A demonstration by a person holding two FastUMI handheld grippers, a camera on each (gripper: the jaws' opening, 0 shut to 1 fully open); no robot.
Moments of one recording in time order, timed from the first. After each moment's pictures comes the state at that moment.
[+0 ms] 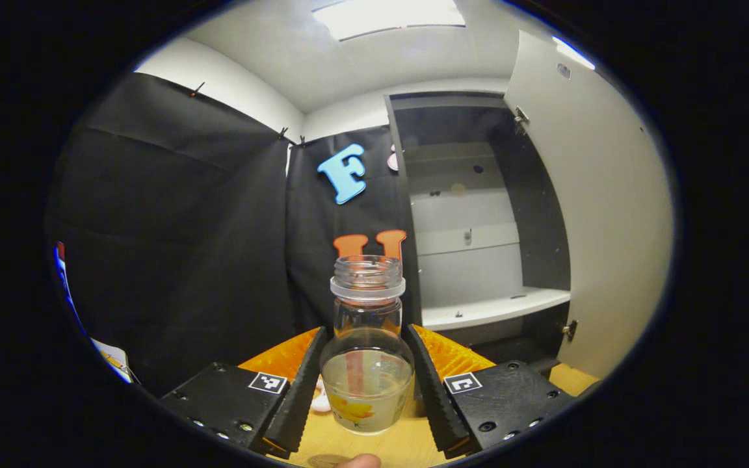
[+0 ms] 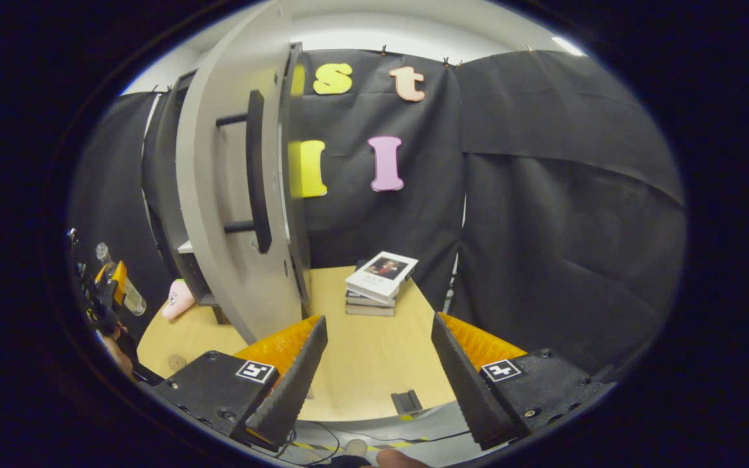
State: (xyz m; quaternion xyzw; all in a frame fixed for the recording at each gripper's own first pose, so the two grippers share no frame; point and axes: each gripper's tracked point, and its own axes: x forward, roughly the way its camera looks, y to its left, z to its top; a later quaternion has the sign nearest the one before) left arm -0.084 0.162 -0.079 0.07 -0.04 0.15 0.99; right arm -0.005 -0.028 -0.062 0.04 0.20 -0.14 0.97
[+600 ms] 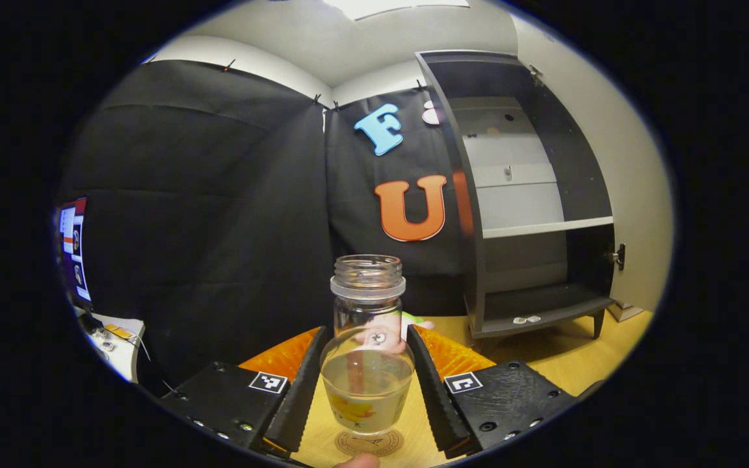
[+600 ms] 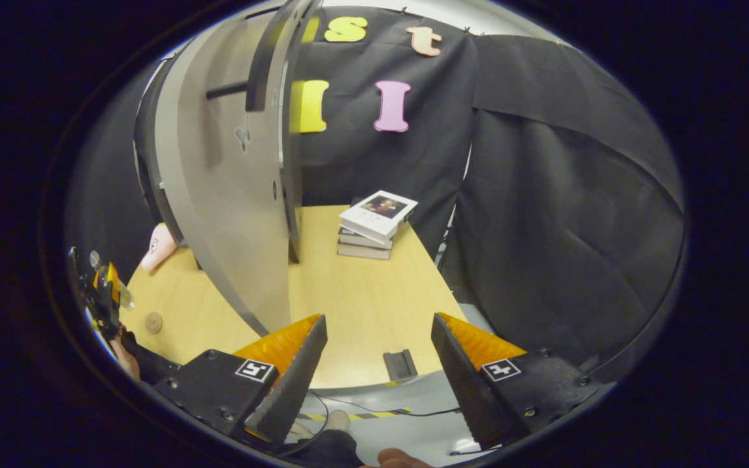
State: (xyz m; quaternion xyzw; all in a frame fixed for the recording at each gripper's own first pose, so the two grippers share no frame) left arm -0.106 0.223 -0.220 0.06 0.02 0.22 0.97; right arm -0.011 -0.014 -0.147 0.01 0.32 -0.15 0.94
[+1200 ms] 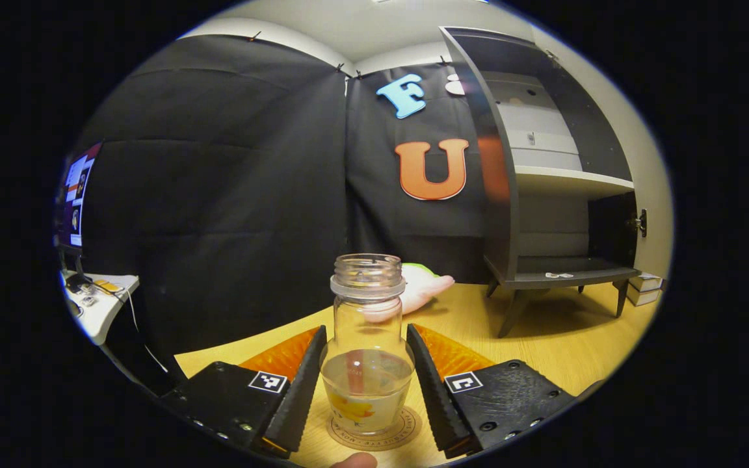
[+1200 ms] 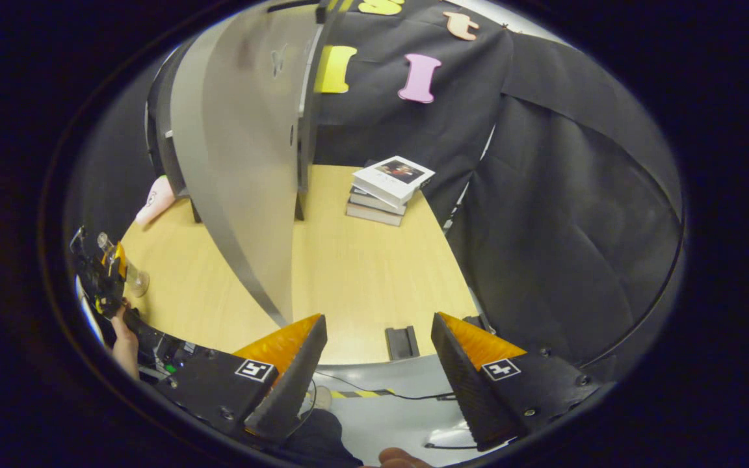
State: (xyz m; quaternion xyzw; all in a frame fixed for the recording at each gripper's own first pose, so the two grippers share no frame) left arm -0.105 0.254 -0.305 0.02 0.04 0.25 0.97; right arm -0.006 0.006 -0.187 -0.04 0.39 -0.12 0.91
